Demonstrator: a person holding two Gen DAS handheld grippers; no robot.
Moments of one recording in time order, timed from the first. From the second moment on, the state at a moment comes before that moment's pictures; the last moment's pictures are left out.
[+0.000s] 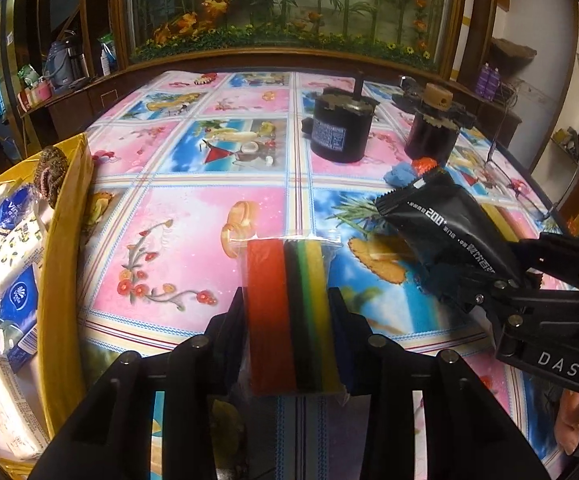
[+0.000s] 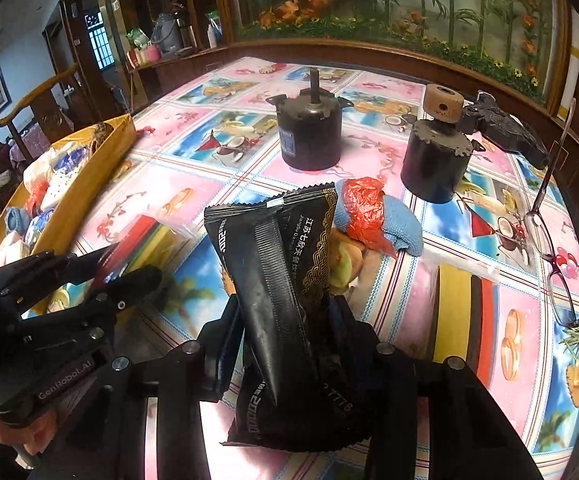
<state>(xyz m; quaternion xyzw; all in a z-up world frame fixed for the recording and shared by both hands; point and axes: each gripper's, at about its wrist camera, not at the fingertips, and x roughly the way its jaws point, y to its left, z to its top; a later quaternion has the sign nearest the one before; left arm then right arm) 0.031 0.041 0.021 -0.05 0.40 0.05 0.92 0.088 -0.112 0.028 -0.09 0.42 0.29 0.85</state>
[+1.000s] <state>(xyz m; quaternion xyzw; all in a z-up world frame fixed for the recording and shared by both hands) 0.011 0.050 0.045 -0.03 0.31 0.13 0.94 0.073 -0.107 0.044 -0.07 0.38 0.30 0.87</state>
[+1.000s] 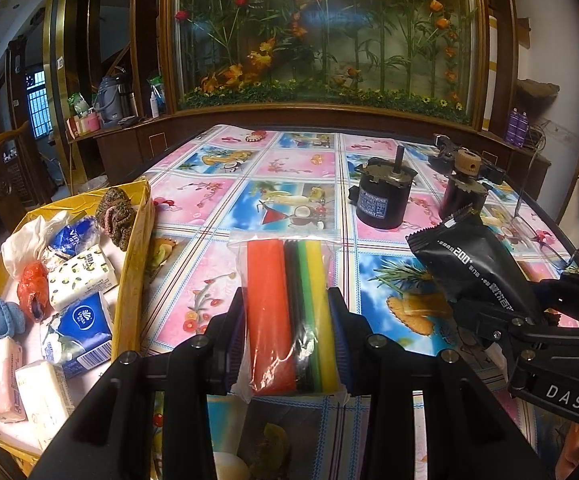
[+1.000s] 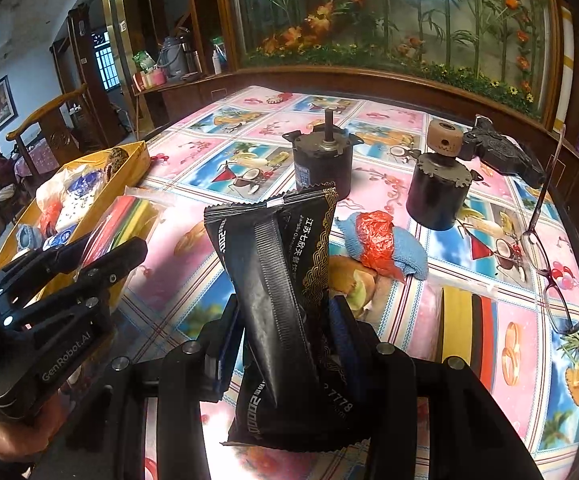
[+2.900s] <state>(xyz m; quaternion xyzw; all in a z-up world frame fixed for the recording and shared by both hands) -0.035 0.101 0.091 -0.09 0.27 0.15 0.95 0.054 -0.068 0.058 0.00 0.37 0.31 0.88</state>
